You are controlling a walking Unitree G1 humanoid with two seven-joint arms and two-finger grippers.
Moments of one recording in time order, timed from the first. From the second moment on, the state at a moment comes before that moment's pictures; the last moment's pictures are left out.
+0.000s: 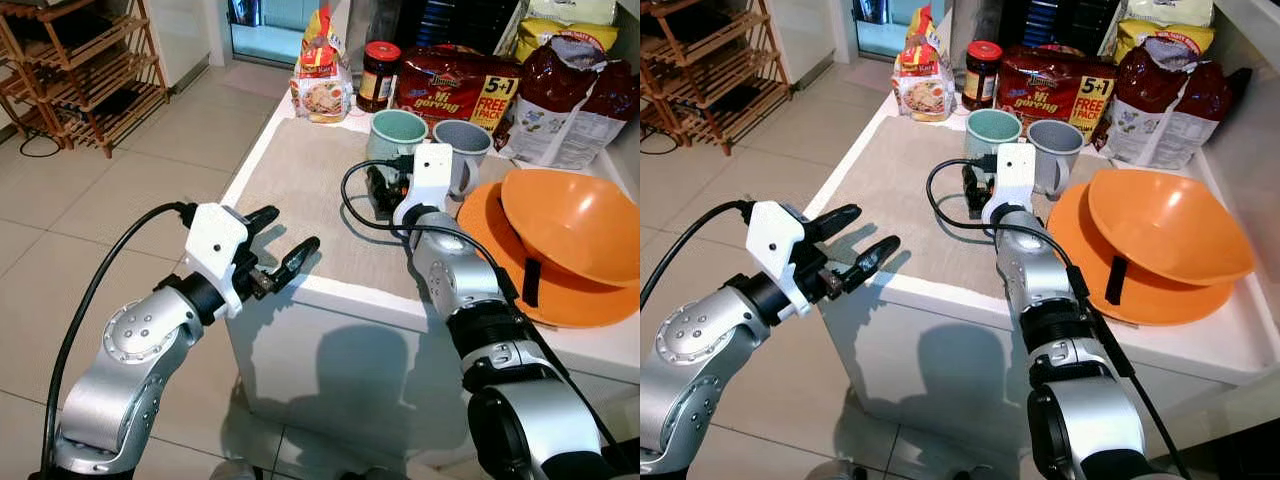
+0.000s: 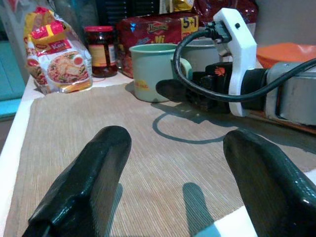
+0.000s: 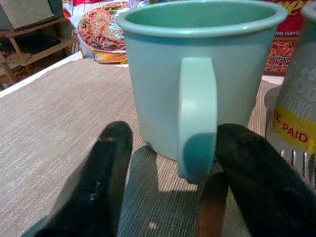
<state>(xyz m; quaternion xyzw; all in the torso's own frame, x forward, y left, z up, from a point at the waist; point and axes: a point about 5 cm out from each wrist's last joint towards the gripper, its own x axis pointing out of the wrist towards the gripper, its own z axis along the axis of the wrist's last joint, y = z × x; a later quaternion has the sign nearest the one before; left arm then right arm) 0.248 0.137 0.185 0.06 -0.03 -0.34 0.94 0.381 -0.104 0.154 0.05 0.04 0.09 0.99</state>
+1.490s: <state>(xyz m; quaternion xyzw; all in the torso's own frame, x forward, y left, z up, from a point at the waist) 0.244 0.136 0.182 0.05 -0.02 -0.36 0.93 0.381 -0.101 0.159 0.05 0.00 0.12 0.99</state>
